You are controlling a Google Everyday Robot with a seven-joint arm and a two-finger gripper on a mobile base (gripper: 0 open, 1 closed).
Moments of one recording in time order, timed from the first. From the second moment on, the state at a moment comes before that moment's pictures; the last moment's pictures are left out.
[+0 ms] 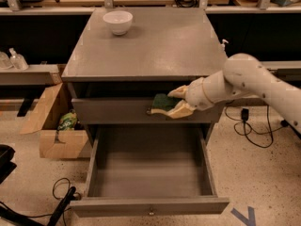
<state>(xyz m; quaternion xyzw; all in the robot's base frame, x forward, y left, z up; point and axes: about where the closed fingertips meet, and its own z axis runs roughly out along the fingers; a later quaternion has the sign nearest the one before) 0.636 -0.095 0.719 -0.63 0.67 0.16 0.36</state>
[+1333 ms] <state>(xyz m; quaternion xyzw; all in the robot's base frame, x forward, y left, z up) 0.591 -0.138 0.796 -0.67 0.66 0.21 0.24</state>
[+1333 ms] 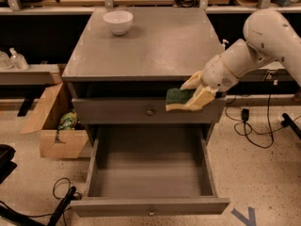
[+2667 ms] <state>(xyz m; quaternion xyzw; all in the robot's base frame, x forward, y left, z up) 0.727 -0.158 0.860 -0.48 0.80 0.16 0.33</state>
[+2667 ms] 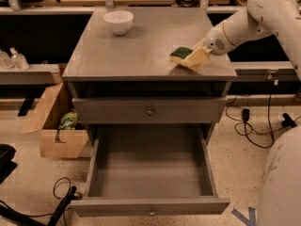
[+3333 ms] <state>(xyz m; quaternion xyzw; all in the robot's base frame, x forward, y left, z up) 0.772 -0.133 0.823 -0.43 0.80 0.17 0.37</state>
